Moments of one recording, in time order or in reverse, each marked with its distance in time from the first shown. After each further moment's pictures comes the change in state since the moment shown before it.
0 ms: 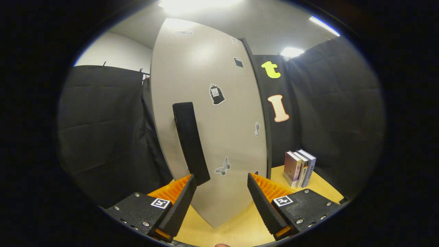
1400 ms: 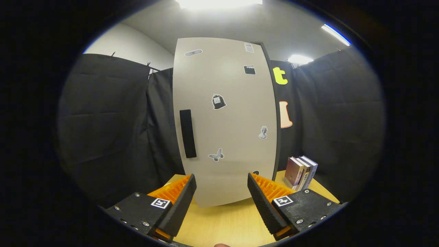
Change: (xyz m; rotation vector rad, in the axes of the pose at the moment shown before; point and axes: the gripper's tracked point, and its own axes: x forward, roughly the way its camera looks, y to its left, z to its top) arm 0.001 0.029 0.008 -0.072 -0.040 -0.021
